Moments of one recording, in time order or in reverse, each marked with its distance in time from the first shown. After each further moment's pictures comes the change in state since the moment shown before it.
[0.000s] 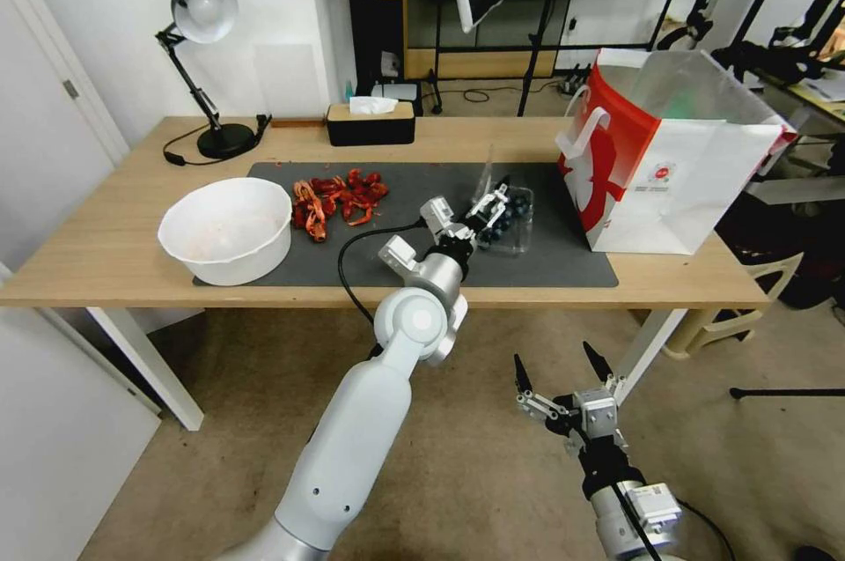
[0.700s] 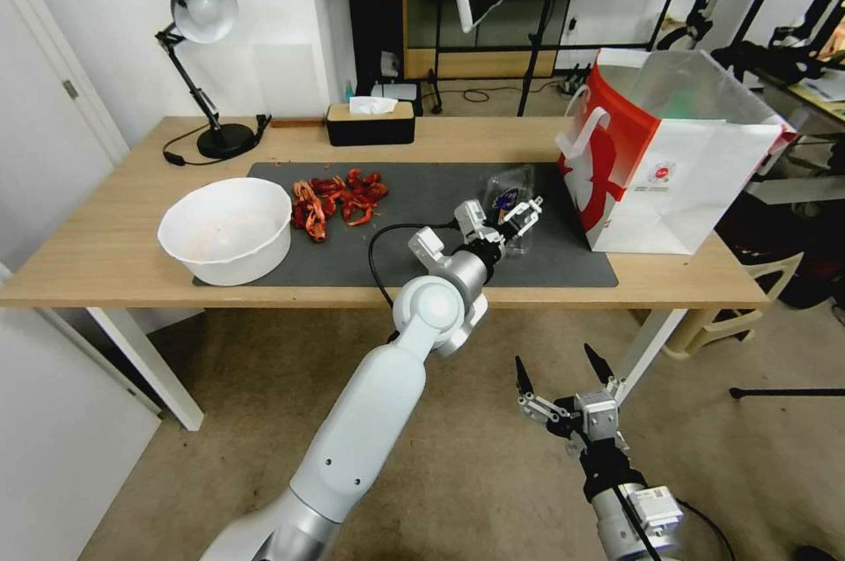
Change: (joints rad) left arm -0.068 -0.010 0.056 0.079 -0.068 0.135 -0.125; right arm -0.003 0.001 0.003 -0.007 0.010 0.010 -0.003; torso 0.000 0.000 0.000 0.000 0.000
